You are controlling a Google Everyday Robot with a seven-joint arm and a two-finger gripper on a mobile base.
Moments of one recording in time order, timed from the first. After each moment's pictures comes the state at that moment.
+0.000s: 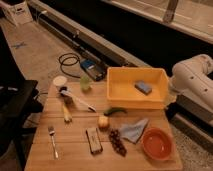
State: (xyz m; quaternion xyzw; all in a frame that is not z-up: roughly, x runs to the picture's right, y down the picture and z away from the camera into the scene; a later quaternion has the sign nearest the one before) arm 0.353 0.024 0.737 -0.15 0.11 0.26 0.95
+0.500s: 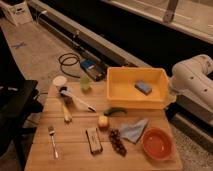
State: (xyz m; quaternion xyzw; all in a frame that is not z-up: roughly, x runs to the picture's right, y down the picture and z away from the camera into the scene) arm 0.354 0.025 0.737 -0.15 0.11 0.26 0.95
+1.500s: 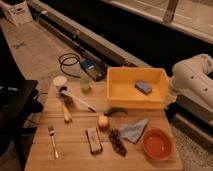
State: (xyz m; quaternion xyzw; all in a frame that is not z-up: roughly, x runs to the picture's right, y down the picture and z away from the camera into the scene) arm 0.355 0.021 0.735 -0.16 0.10 0.26 0.95
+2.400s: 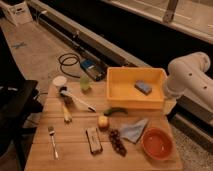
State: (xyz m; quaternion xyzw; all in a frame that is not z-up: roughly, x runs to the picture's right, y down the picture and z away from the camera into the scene) arm 0.296 0.075 0.704 -0.26 0.03 0.05 0.96
